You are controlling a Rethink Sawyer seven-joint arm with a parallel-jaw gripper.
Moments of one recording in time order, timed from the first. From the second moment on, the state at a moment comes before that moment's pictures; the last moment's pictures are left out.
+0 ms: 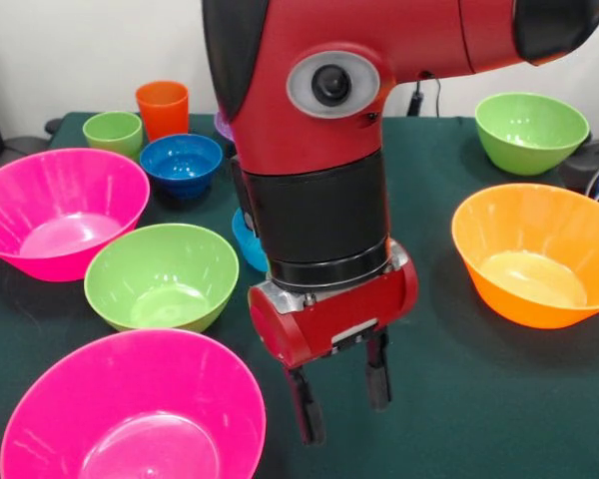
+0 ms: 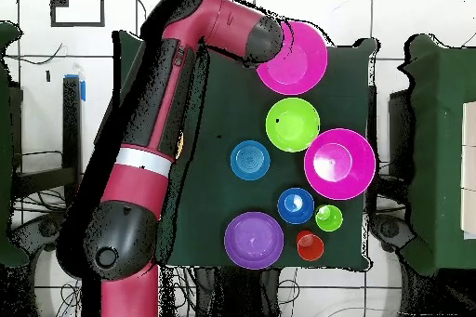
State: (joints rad) arm 0.05 0.27 -1.35 0.29 -1.40 -0.98 3.99
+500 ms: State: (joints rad) arm 0.04 0.27 -1.35 0.29 -1.40 -0.98 3.99
